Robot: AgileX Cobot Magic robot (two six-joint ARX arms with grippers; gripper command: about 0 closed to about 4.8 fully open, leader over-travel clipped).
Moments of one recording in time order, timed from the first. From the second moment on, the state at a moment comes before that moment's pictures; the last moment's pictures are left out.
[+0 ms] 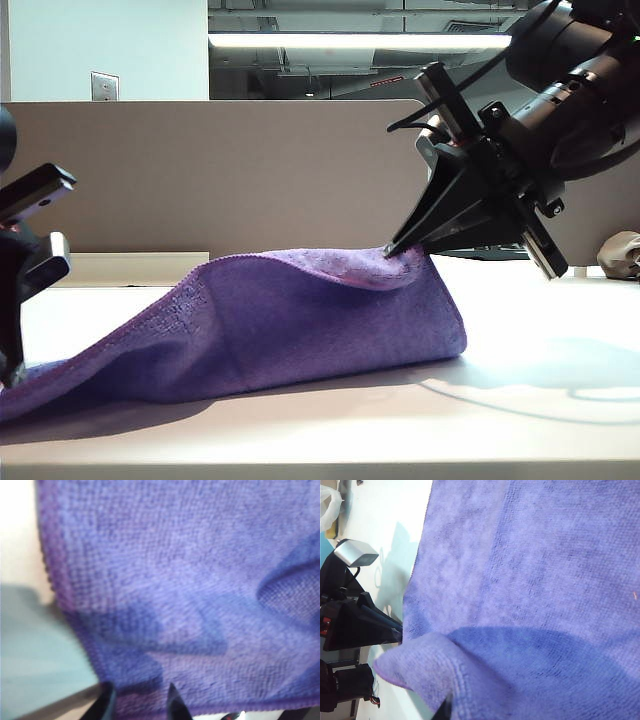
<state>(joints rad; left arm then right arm) -0.21 1.41 0.69 -0.80 0.60 -0.29 0.40 1.49 0.82 -0.22 -0.76 0.45</state>
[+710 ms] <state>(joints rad) -0.21 1.40 0.69 -0.85 0.59 -0.27 0.39 1.49 0.82 -0.19 -0.76 0.44</state>
